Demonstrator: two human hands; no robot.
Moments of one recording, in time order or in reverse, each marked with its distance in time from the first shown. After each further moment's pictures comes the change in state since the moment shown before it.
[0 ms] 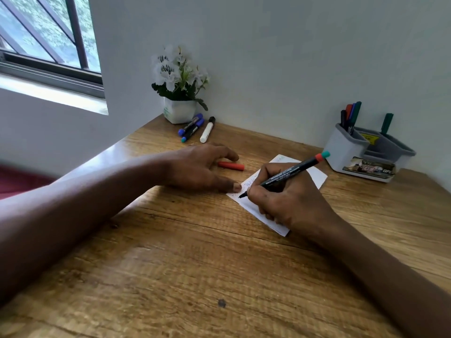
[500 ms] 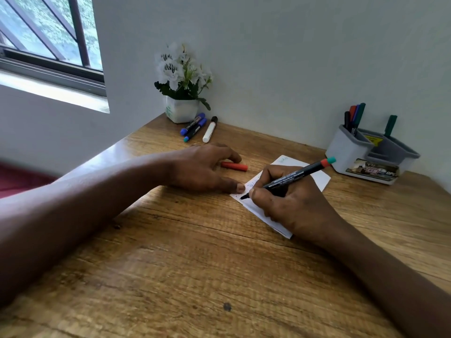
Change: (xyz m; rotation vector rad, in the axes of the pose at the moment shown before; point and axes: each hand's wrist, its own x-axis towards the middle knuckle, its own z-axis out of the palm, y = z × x) left_hand -0.001 0.003 -0.001 0.036 -0.011 0.012; right_hand 0.000 0.000 0.001 -0.015 -0.054 -0.054
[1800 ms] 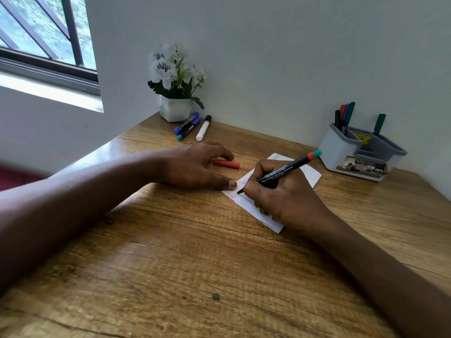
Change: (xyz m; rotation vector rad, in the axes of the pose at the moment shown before) left_hand 0.002 -0.002 0.001 0.008 0.003 -0.003; right_hand 0.002 0.000 0.001 0.004 0.064 0.042
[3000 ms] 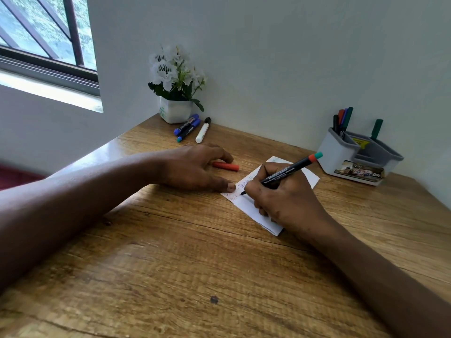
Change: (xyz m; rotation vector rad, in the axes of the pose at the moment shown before) left_hand -0.002 0.002 -0.001 0.002 -0.009 -0.018; right_hand 0.000 0.003 0.000 0.029 0.097 0.097
